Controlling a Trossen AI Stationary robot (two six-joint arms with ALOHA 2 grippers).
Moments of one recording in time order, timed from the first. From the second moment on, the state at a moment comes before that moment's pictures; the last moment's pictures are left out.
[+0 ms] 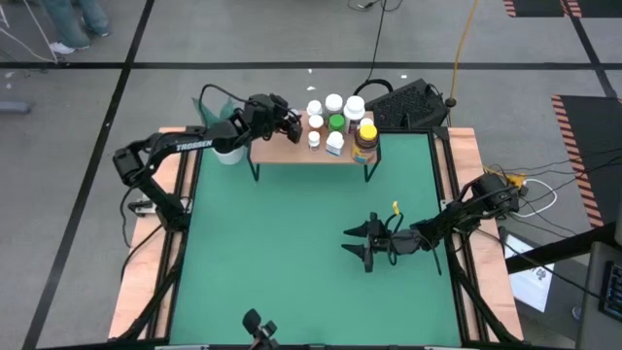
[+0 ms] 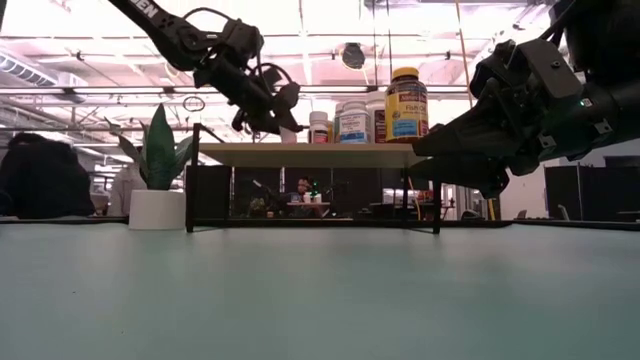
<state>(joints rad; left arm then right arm) 0.62 1.62 1.08 0.14 -0.11 -0.09 0.42 1.77 0.29 1.23 0.52 0.47</state>
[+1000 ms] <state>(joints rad) 0.62 1.63 1.08 0.18 -0.11 -0.02 0.42 1.77 0.29 1.22 0.52 0.49</state>
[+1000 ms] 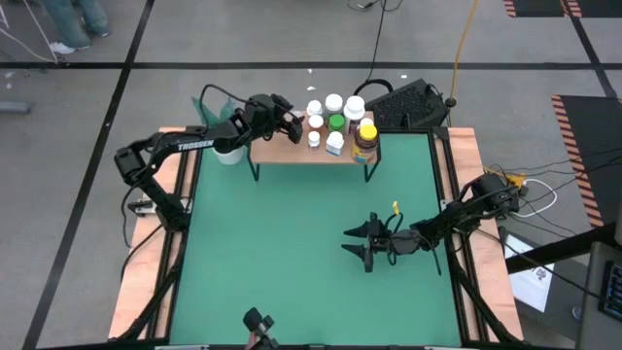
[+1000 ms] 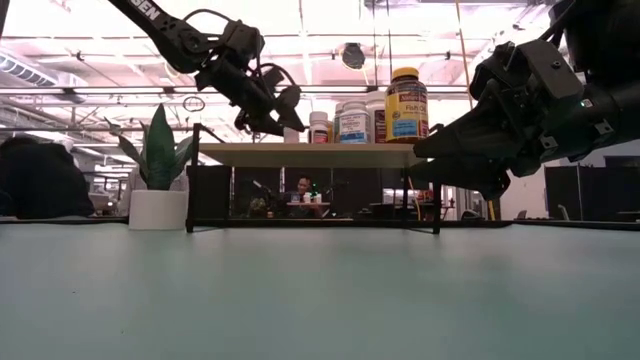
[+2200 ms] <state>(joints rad) -0.18 0.83 0.35 0.41 -0.24 0.05 0.46 1.67 0.42 1.16 0.29 -0.16</state>
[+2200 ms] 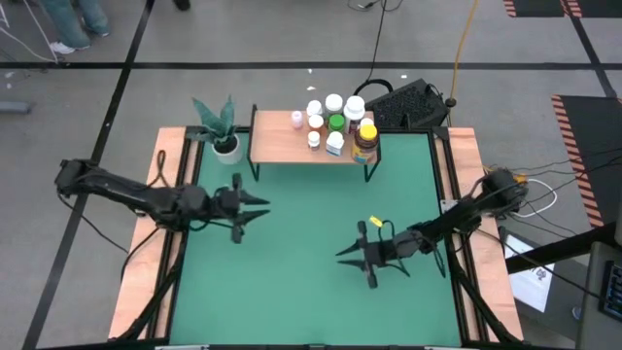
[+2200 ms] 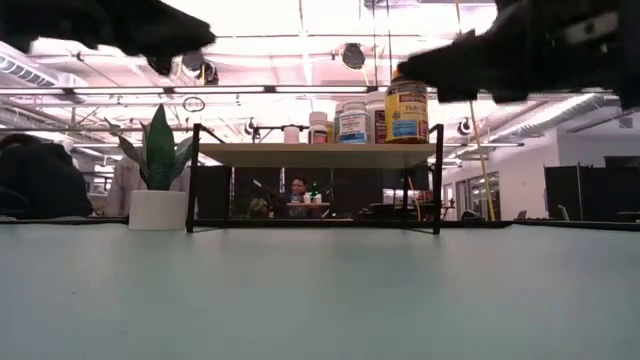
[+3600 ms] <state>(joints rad) -0.22 0.26 0.17 0.15 -0.36 0.20 0.28 0.51 0.14 0.41 0.15 -0.13</state>
